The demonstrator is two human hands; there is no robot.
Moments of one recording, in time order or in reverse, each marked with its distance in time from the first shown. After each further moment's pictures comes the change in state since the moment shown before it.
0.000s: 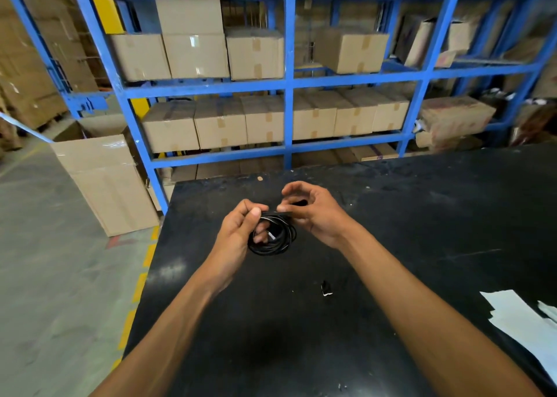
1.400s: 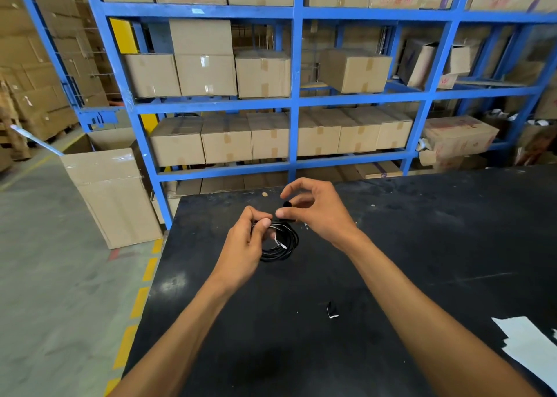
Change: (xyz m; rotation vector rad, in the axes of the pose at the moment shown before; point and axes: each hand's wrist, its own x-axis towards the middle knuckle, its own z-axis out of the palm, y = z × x) left_hand 0.014 0.012 -0.006 0.575 0.176 0.075; right_hand 0.008 -0.037 0.021 -0.625 0.170 -0.234
